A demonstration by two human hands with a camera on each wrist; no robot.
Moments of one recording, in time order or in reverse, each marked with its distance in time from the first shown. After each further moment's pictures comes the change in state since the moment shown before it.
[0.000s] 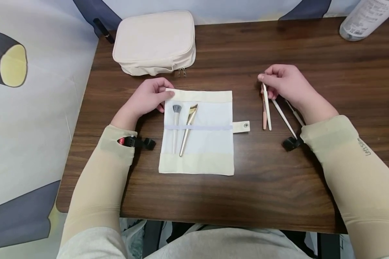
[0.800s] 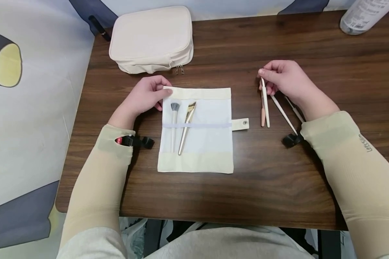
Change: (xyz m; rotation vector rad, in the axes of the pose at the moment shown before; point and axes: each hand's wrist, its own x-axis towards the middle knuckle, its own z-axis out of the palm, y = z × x) left_hand 0.001 -0.003 0.005 0.000 0.008 -0.011; right_hand 0.000 0.005 -0.001 0.077 -0.026 -0.009
